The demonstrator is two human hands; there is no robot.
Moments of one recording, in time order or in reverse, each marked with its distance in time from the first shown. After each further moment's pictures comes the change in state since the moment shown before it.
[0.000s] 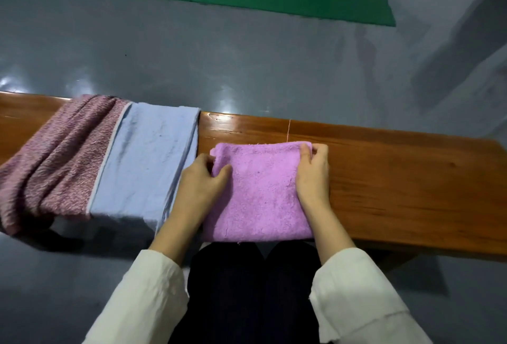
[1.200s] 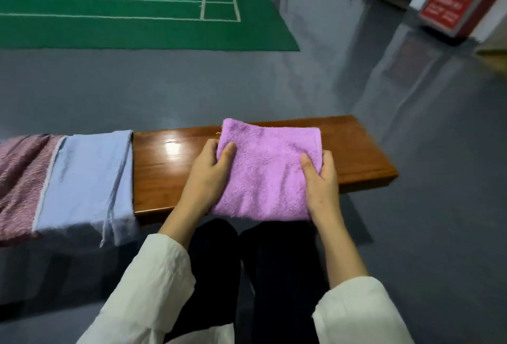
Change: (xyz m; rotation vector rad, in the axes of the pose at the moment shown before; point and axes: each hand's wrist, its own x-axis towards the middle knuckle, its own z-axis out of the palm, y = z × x) left_hand -0.098 0.113 0.026 -0.309 -0.249 0.323; right_hand -0.093 0.013 -0.181 0.245 0.162 -0.191
